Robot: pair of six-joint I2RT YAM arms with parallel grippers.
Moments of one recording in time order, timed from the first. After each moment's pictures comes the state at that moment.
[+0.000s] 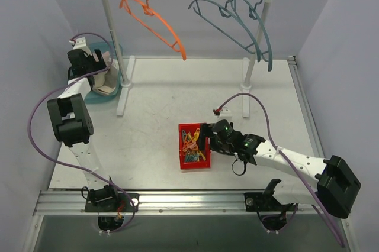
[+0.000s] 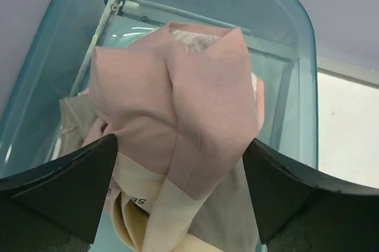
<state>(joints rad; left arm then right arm) 0.24 2.08 1.56 0.15 0.06 -0.11 0.88 1.18 0.63 -0.21 0.23 0.67</state>
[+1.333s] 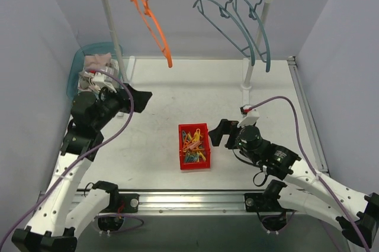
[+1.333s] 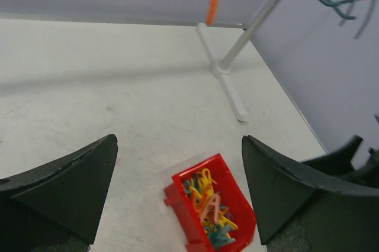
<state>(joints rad) -0.22 0.86 0.94 -0.18 0.28 -0.45 0.88 0.78 0.60 -0.31 0.36 0.67</state>
